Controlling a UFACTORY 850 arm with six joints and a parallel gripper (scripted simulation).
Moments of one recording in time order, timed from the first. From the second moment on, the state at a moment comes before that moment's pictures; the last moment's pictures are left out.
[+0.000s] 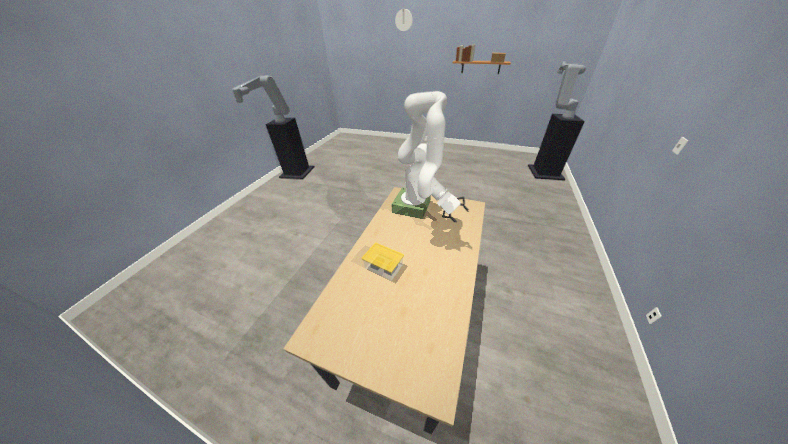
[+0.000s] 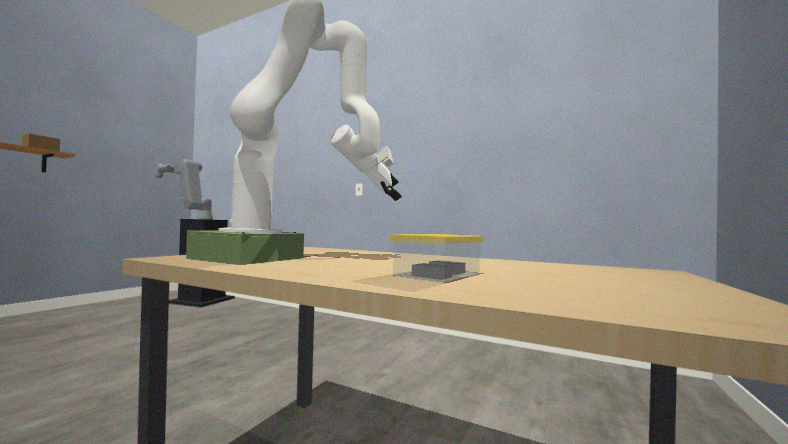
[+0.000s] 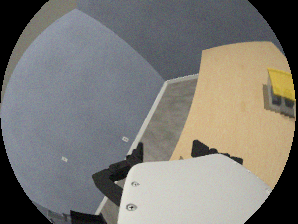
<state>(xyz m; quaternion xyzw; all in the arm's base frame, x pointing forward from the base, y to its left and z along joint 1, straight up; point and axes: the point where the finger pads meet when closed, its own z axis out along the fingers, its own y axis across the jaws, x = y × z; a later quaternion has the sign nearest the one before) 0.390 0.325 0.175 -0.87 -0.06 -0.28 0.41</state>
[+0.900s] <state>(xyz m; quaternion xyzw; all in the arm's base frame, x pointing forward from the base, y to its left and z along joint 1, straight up) 0.508 0.109 0.106 -0.75 0.49 -0.32 0.32</state>
